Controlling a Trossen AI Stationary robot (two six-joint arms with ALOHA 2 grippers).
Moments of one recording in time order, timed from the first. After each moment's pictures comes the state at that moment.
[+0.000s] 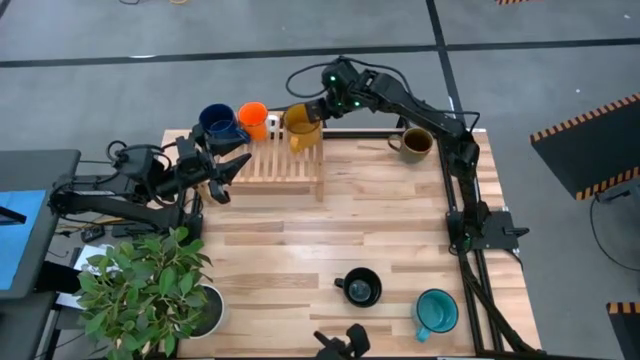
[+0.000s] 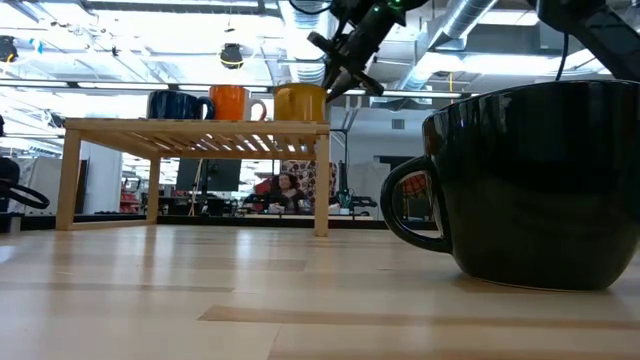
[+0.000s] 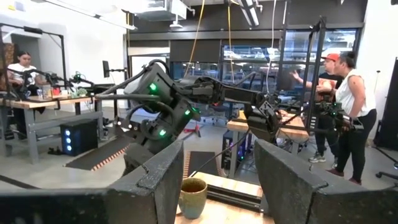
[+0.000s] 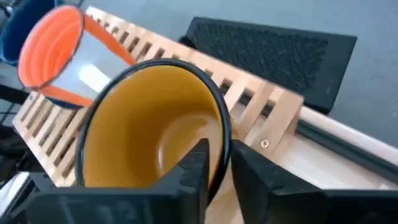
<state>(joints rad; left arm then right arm) -0.04 0.71 0.86 0.17 -0.46 0.06 -0.53 2.07 2.24 -0.93 -0.03 0.56</state>
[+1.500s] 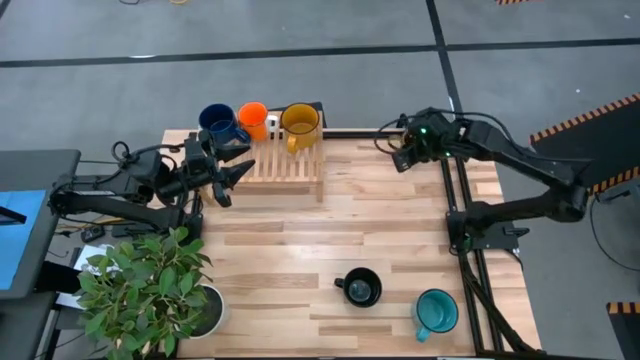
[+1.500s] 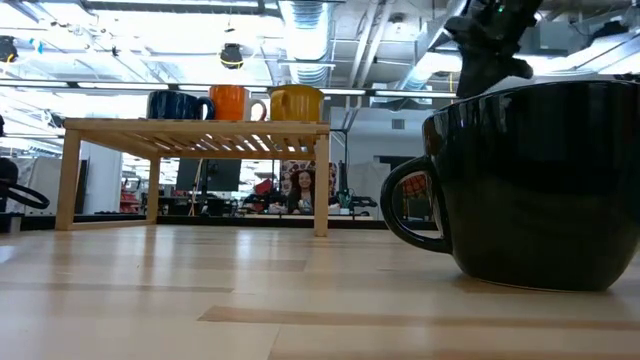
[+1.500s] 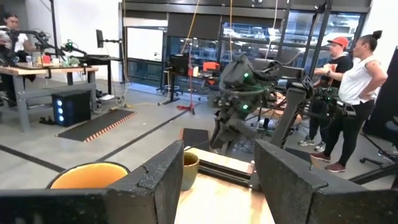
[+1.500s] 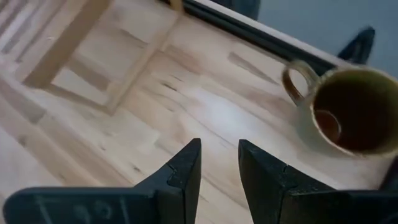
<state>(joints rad) -0.04 0.71 0.86 0.06 -0.45 -0.05 -0.53 1.13 1.18 -0.99 0.14 0.50</state>
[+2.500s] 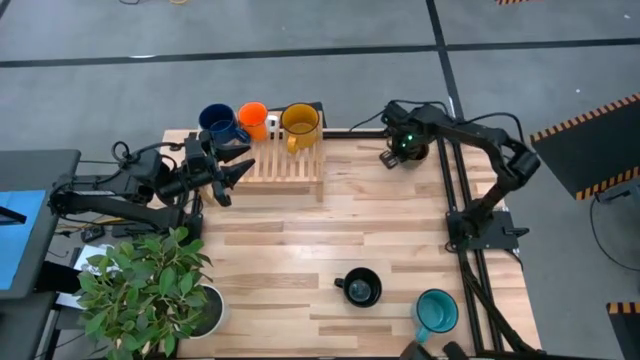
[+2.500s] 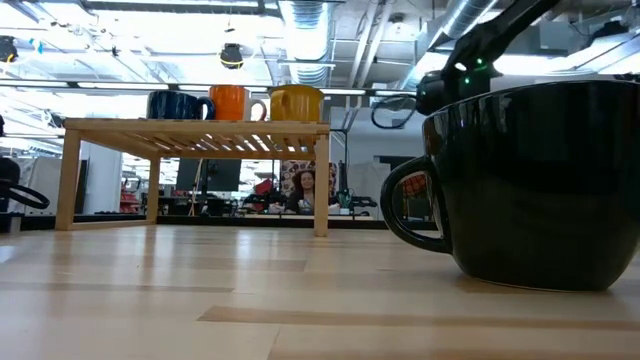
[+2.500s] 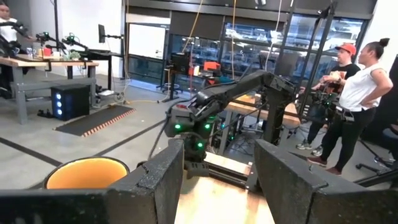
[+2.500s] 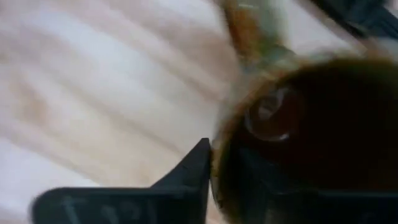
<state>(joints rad) -0.04 0.71 0.86 0.06 -0.46 -0.09 -0.78 1.62 1.18 -0.99 0.07 0.20</state>
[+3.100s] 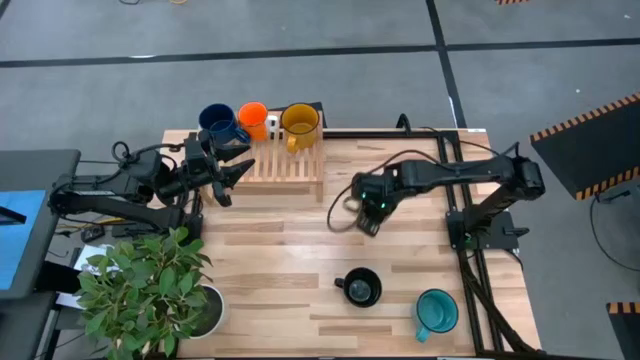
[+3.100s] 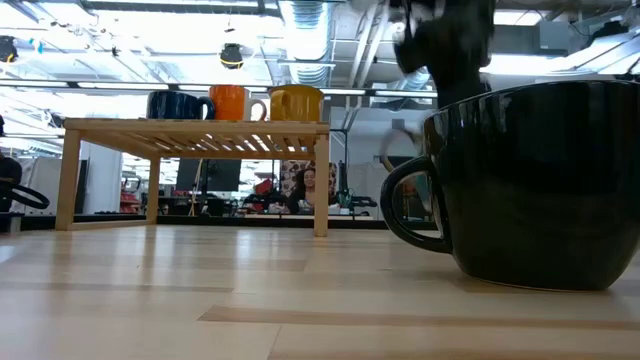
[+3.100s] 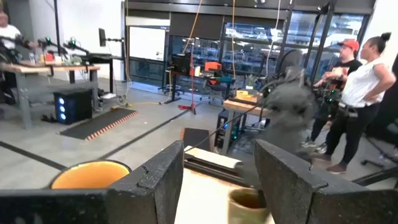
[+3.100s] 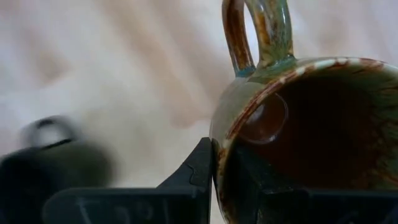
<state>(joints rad) -0.04 0.71 0.86 0.06 -0.46 -0.06 -0.05 1.54 1.31 -1.01 -0.04 0.54</state>
